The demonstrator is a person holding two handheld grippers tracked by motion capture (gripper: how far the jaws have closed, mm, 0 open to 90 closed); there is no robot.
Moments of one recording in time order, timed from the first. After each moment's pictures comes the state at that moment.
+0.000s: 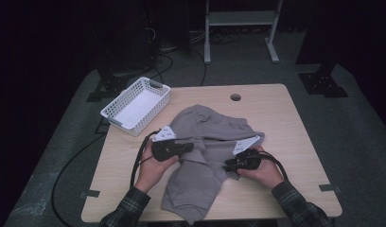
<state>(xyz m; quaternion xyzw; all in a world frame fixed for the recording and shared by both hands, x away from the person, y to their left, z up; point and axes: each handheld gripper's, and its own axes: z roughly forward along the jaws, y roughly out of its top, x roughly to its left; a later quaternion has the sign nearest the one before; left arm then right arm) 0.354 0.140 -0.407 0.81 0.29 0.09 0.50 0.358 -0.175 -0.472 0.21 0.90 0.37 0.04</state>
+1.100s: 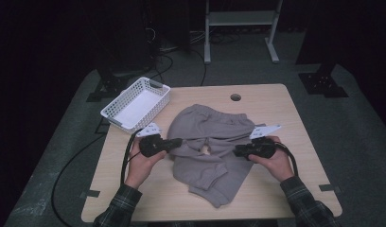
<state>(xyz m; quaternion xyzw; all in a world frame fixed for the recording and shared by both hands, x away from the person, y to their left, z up) 0.365 0.171 -0.410 0.79 0.31 0.08 0.52 0.370 -0.208 -0.443 0.28 0.85 0.43 0.06</state>
